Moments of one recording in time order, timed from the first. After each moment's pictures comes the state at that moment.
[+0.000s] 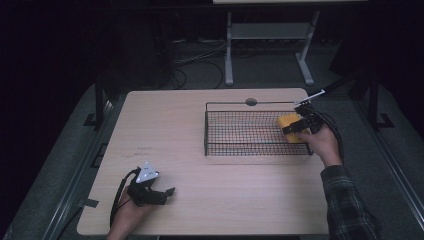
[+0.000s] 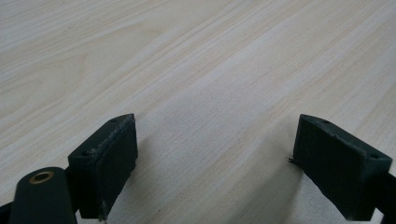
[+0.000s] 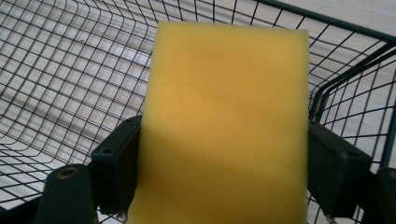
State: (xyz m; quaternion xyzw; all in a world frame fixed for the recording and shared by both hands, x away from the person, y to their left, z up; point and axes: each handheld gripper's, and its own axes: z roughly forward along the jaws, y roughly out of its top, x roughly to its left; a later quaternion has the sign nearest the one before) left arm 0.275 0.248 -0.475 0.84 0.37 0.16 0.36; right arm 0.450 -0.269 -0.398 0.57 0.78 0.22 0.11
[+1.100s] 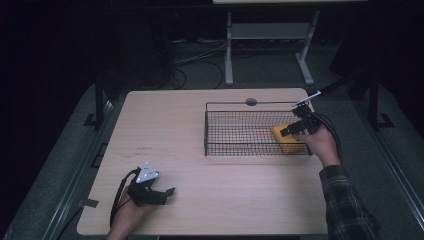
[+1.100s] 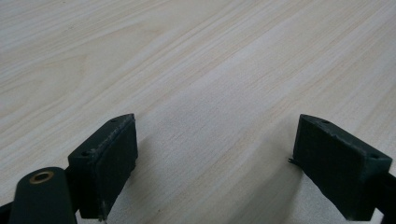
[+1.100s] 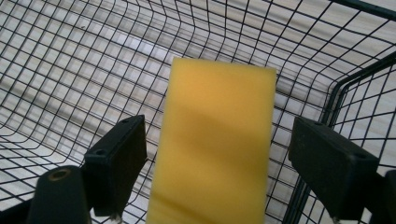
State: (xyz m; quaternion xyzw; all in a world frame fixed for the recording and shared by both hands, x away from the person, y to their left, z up) left arm 0.275 0.248 -0.475 0.84 0.37 0.16 0.36; right arm 0.452 -0.264 -0.404 0.56 0.79 0.21 0.09
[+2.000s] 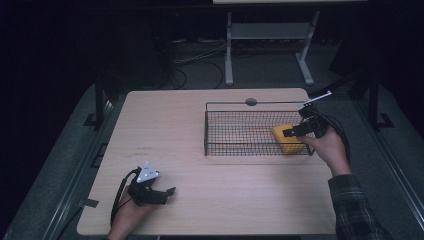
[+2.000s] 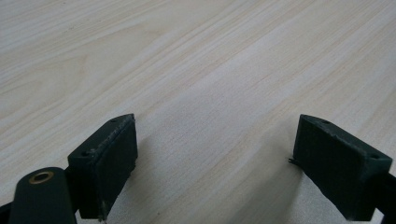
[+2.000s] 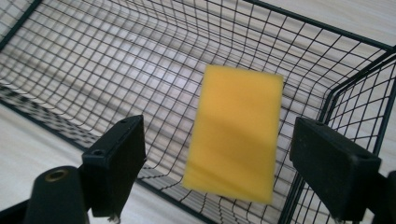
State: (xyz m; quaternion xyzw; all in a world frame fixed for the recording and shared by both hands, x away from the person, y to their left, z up) left arm 0.276 0.247 -0.475 0.84 0.37 0.16 0.36; right arm 0.414 -0.265 -0.371 0.54 0.80 0.26 0.11
